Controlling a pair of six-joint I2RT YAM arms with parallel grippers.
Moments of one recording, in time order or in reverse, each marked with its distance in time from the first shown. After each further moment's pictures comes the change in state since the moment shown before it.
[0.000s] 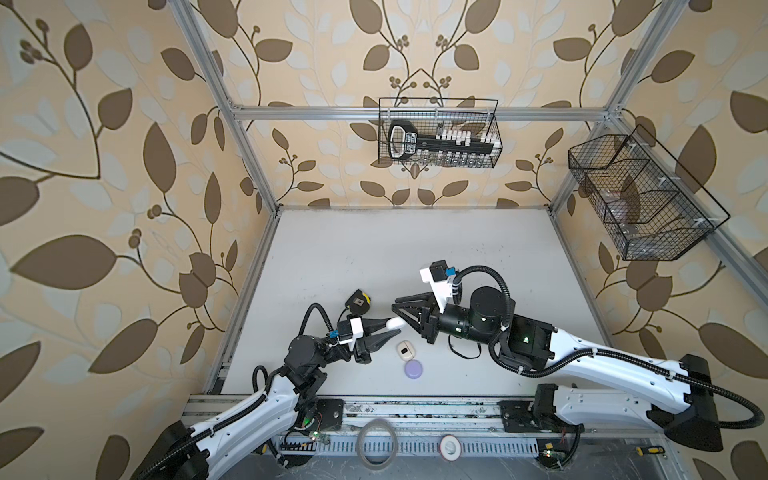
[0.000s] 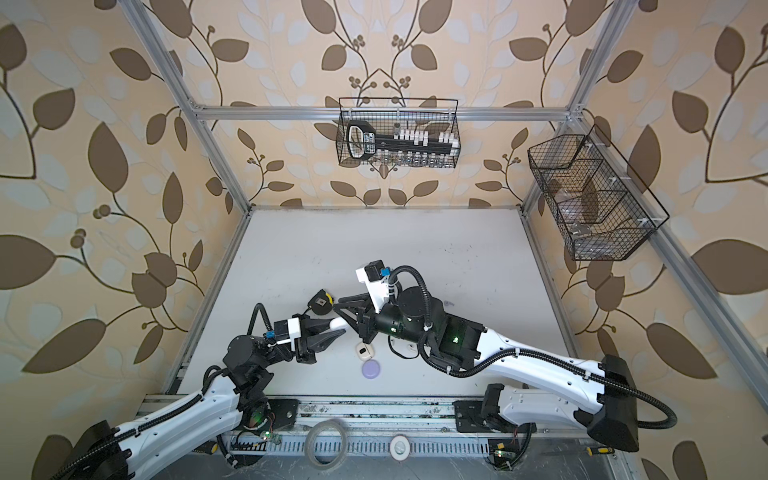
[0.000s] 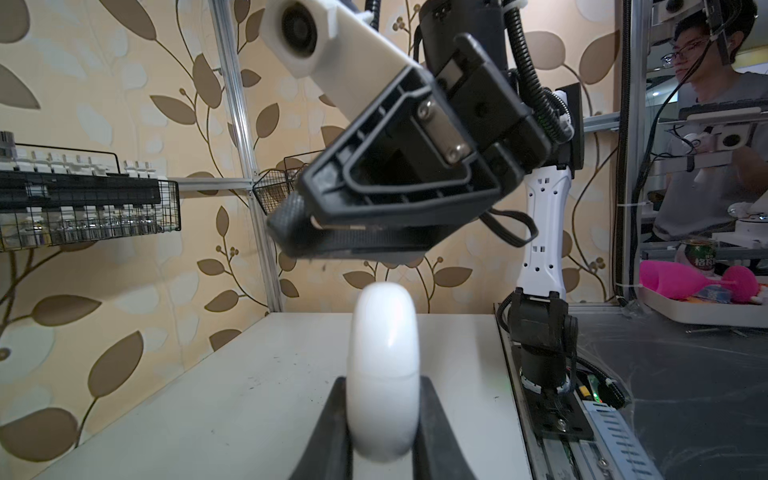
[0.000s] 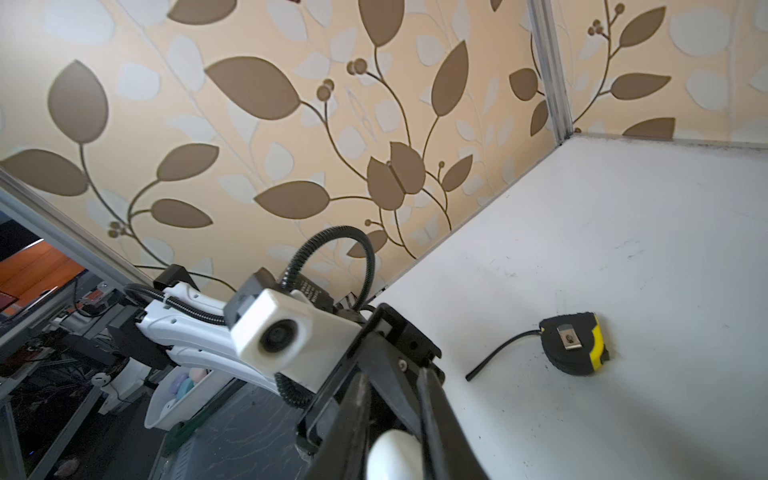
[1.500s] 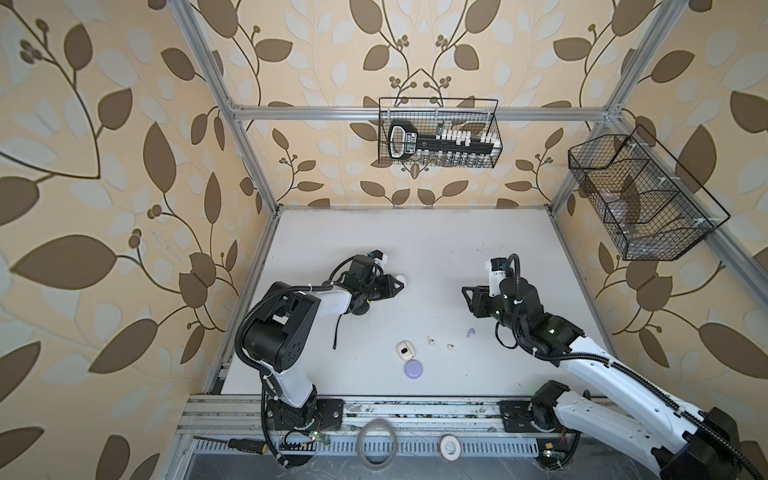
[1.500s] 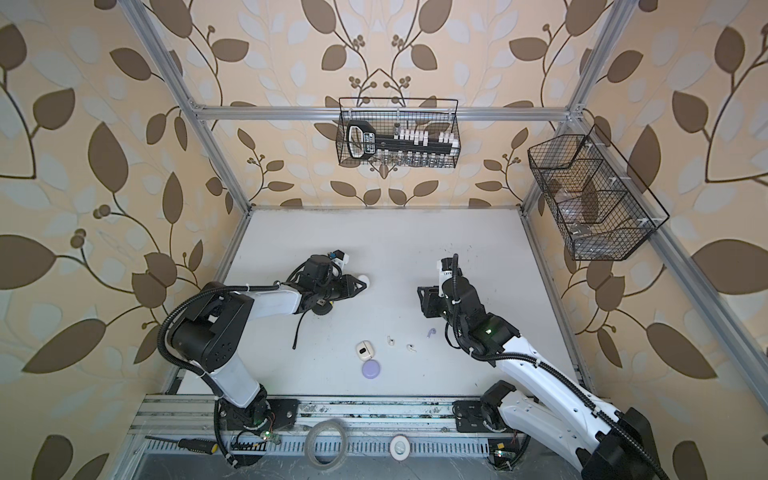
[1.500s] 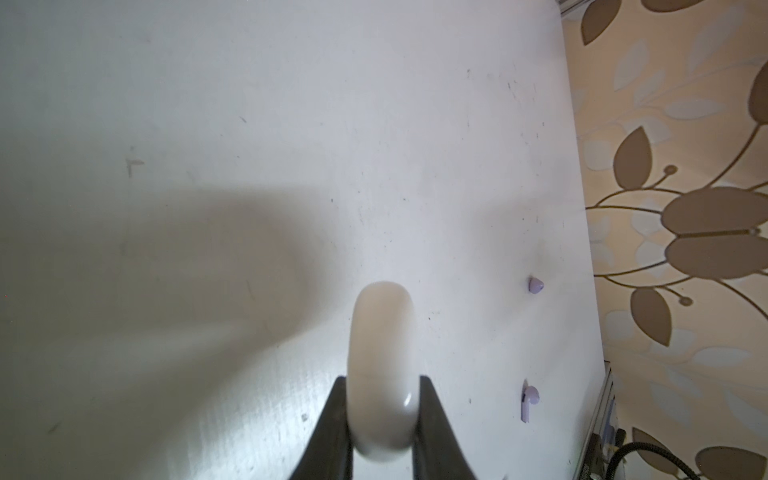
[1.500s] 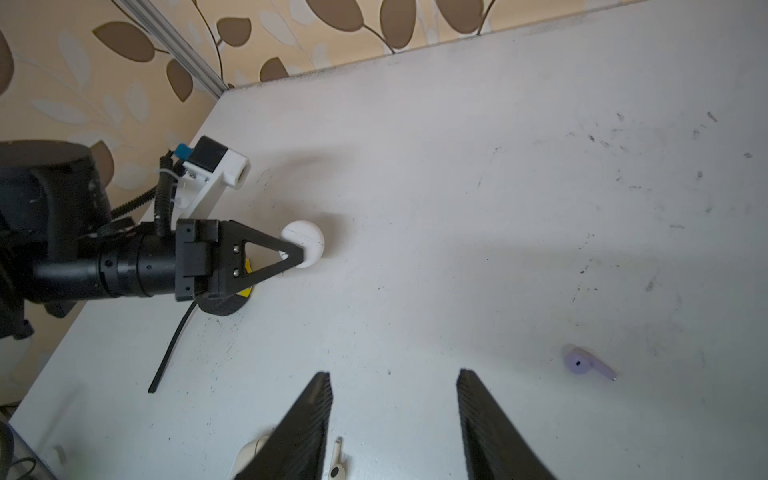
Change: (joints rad) left arm 0.255 1.095 0.755 -0.773 -0.137 -0.565; right arm -0.492 -0.150 -0.259 -0.372 0.220 -0.024
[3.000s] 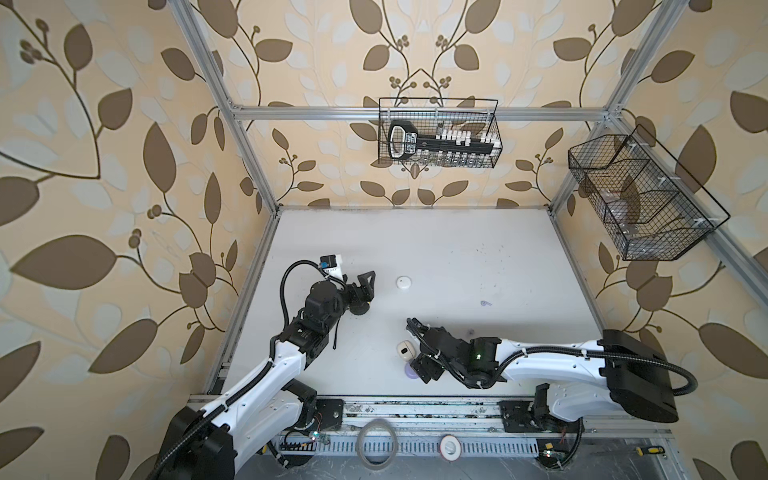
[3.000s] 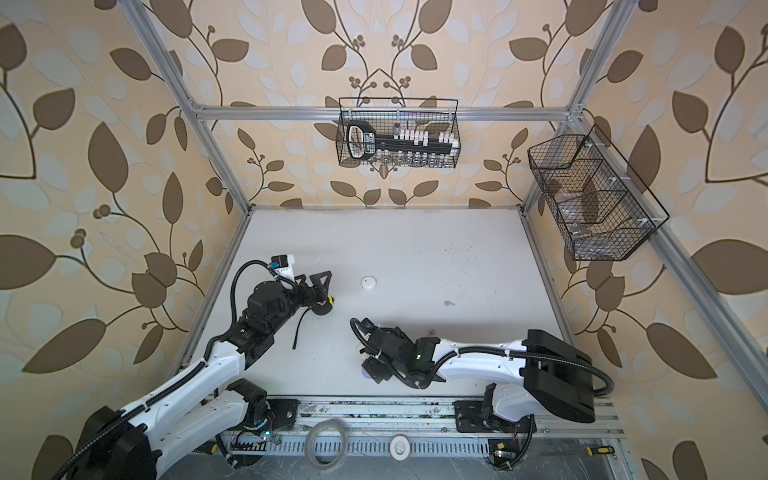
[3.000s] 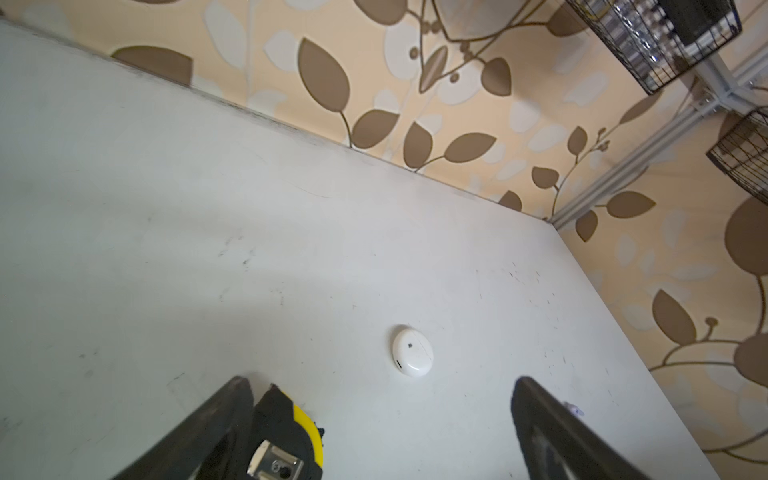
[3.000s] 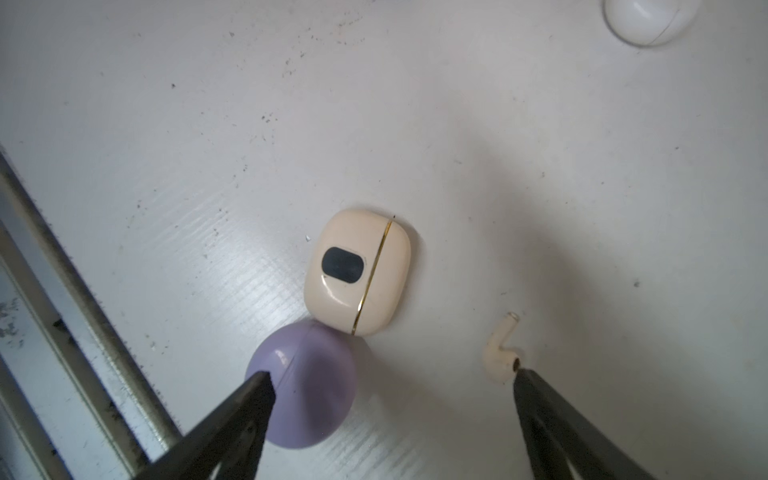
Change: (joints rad) left arm 0.010 -0.918 -0.444 -0.010 -0.607 0.090; right arm 0.575 0.513 0.083 -0.011 0.098 -0.188
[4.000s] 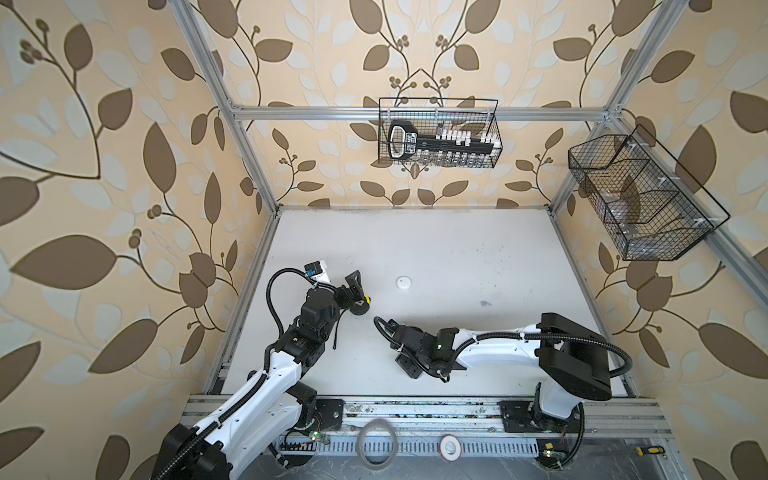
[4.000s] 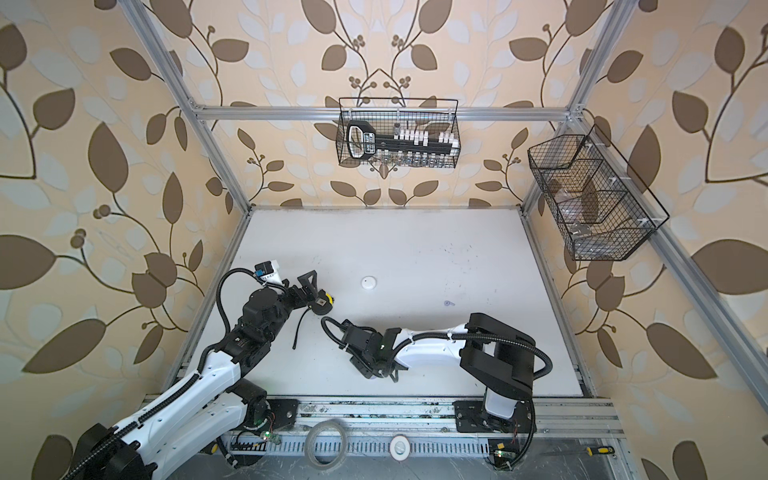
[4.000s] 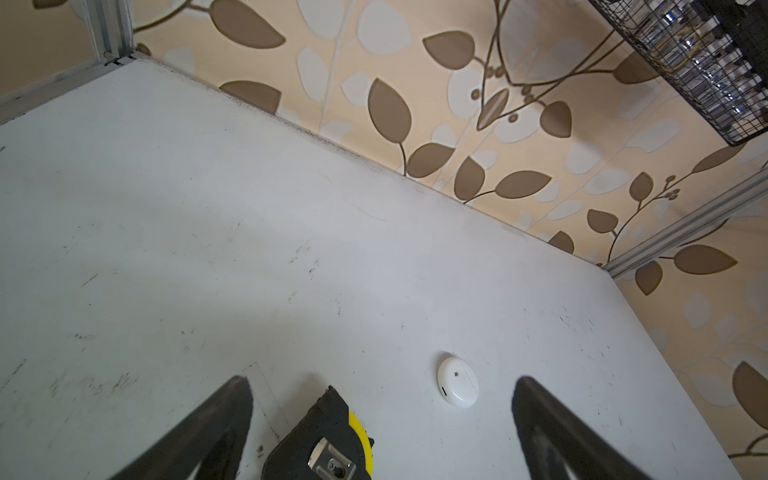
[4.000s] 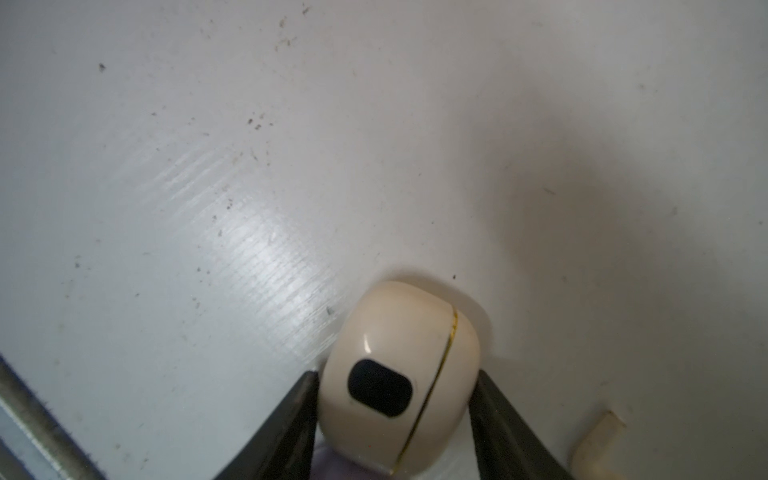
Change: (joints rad) left arm 0.000 -0.039 -0.009 -0.032 -0.123 -0.029; right arm -0.003 0.274 0.216 -0.085 -0.042 0.039
